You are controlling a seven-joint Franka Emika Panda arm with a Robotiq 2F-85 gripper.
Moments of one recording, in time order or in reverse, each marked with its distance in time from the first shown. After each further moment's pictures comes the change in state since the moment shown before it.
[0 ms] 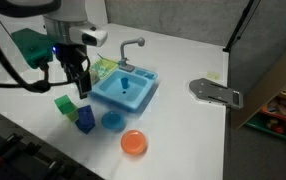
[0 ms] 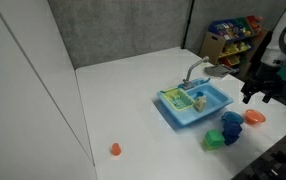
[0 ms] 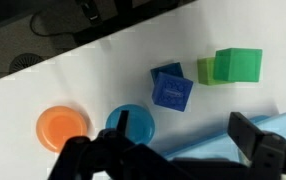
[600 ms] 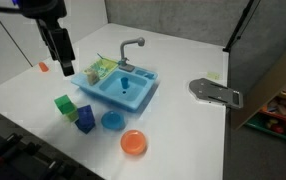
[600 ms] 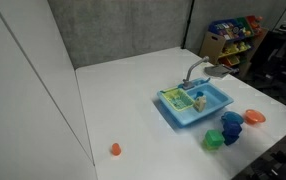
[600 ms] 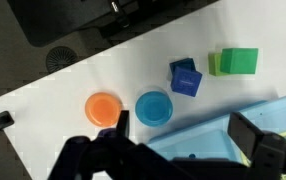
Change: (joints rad) arm -0.037 -0.293 0.028 0.003 -0.167 -0.239 0.138
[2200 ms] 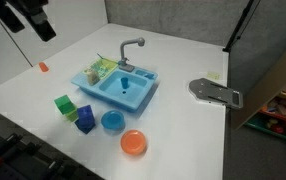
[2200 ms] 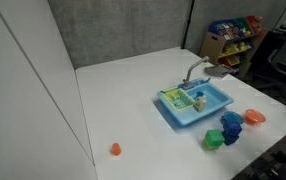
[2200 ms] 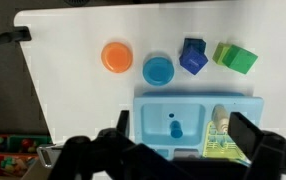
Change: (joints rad) arm -0.008 -0.453 -0.058 -0.140 -0.114 -0.027 -0.360
